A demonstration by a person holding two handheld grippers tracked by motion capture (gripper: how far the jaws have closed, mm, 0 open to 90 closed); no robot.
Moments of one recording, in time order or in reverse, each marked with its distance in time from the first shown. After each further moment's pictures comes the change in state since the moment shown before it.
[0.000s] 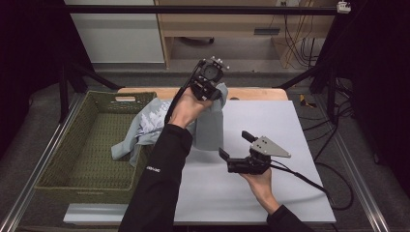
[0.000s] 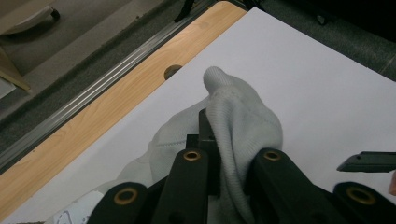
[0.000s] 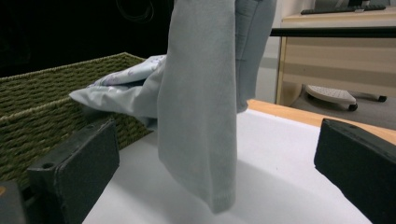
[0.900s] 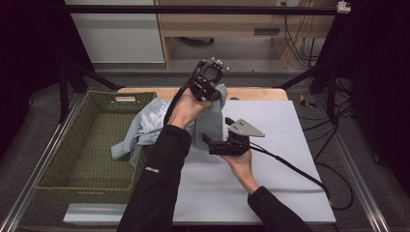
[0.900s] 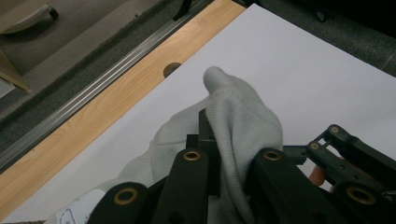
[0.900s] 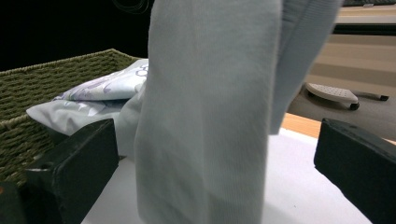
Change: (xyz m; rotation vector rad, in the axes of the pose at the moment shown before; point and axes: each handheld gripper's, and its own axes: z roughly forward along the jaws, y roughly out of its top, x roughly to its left) left arm 0.000 -0.002 0.001 0.010 -0.003 0.010; right arm 0.004 0.011 0.070 0.027 -0.010 -0.004
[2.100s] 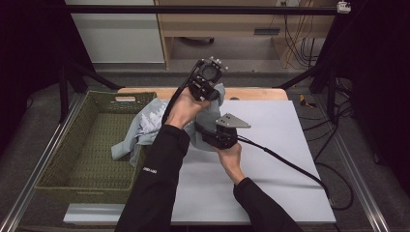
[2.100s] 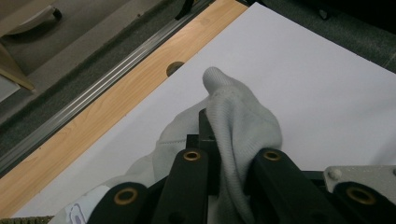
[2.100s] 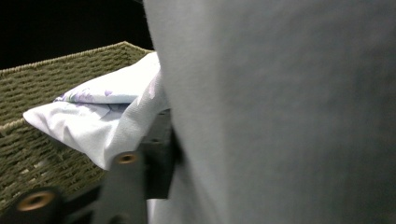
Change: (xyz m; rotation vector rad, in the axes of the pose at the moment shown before) left arm 0.000 0.000 -0.005 0.004 0.010 0.006; right arm 0.003 -0.002 0.037 0.058 0.074 0.022
